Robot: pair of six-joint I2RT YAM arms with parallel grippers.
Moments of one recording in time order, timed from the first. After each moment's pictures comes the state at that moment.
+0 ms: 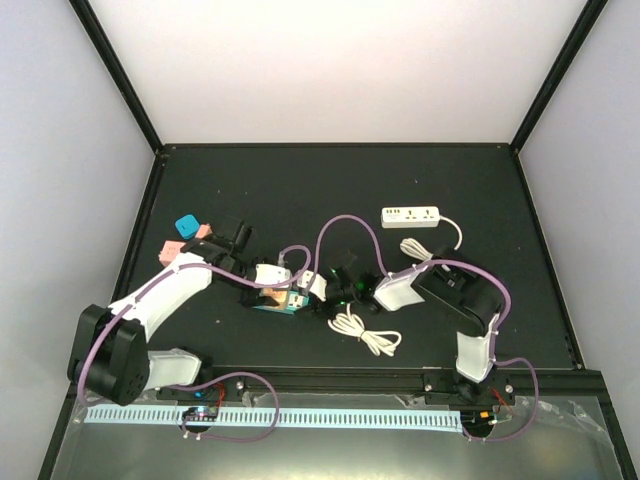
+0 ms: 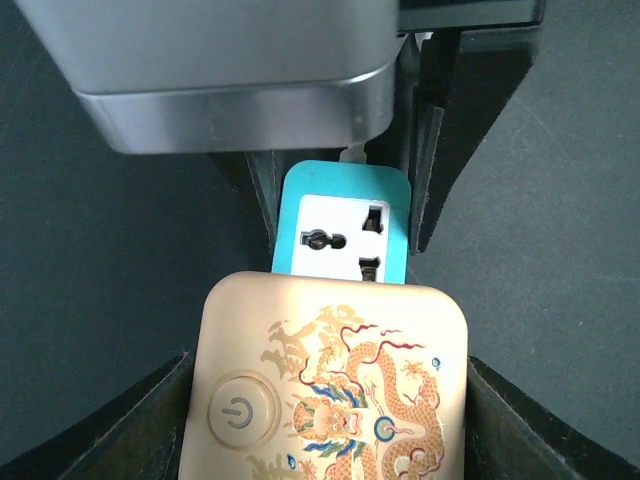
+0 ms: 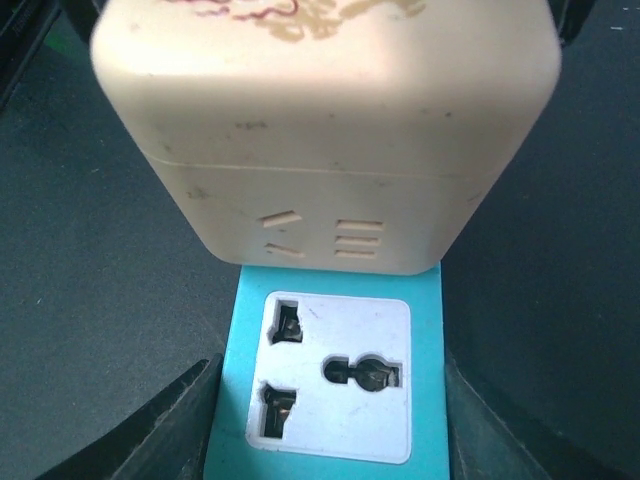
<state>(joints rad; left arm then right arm) -0.36 1.28 0.78 -0.76 0.52 1.14 0.90 1.89 0.74 0.48 -0.53 -0.34</state>
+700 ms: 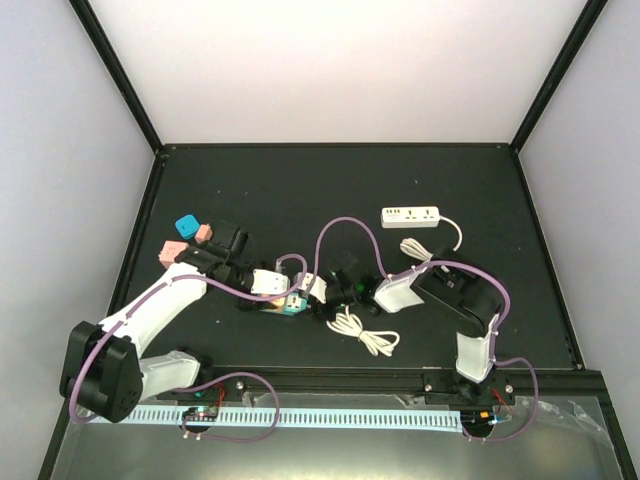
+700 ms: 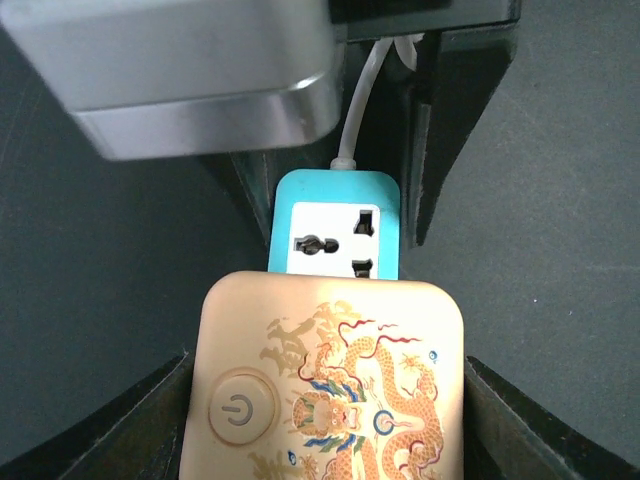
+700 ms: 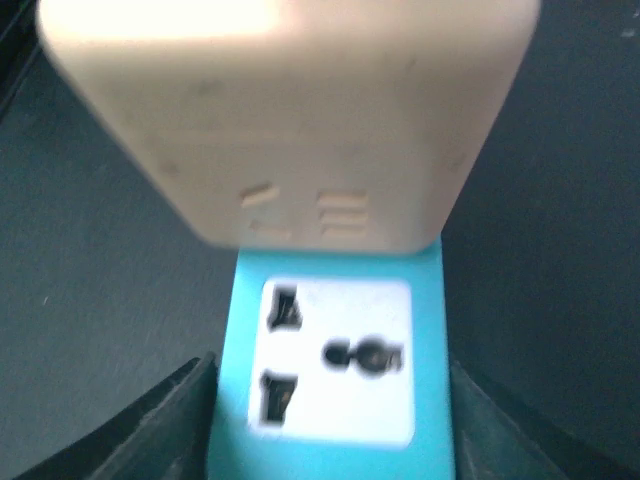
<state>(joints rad) -0.37 1.18 0.74 -0.76 0.50 1.18 0.91 1.90 0.75 0.49 -0.54 -0.36</state>
